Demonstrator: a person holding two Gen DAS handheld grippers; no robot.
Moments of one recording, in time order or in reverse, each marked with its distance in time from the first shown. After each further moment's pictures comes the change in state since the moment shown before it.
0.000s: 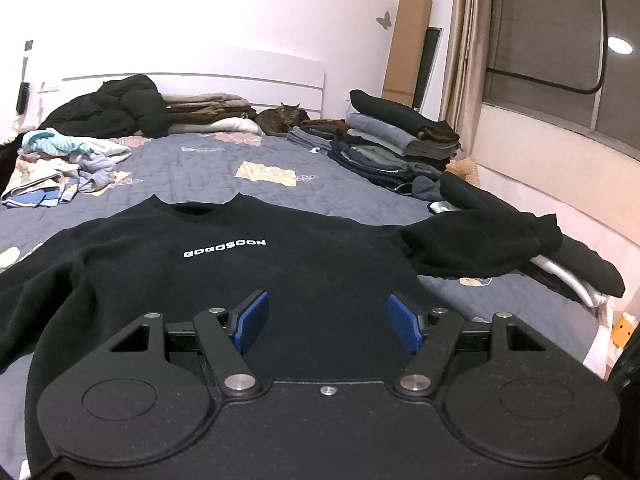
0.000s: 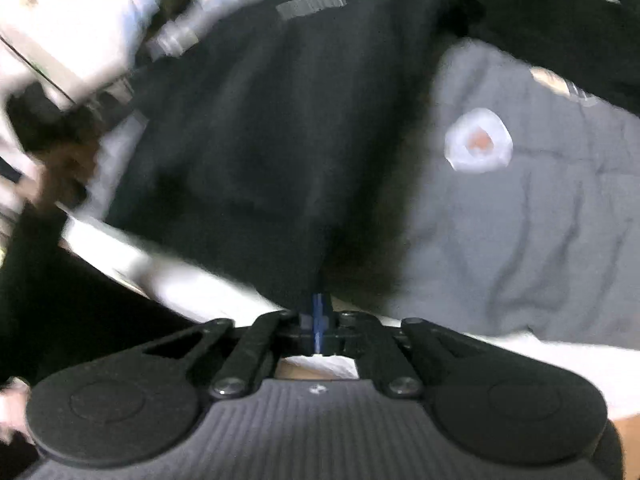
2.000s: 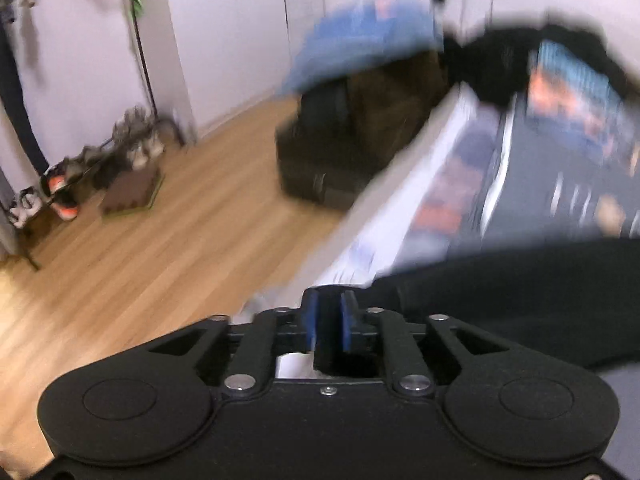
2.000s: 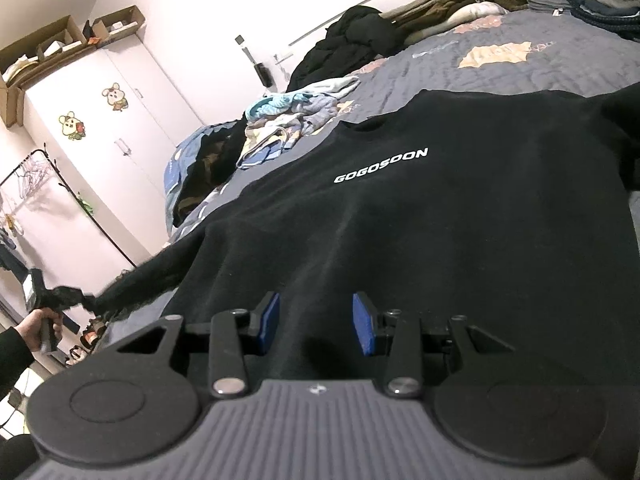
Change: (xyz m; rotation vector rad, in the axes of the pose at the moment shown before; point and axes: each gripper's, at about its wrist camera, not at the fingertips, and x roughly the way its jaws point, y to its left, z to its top) left arm -0.229 0.460 -0.038 -0.487 0.253 1.057; right arm 0.118 0.053 0.141 0.050 -0.578 0.267
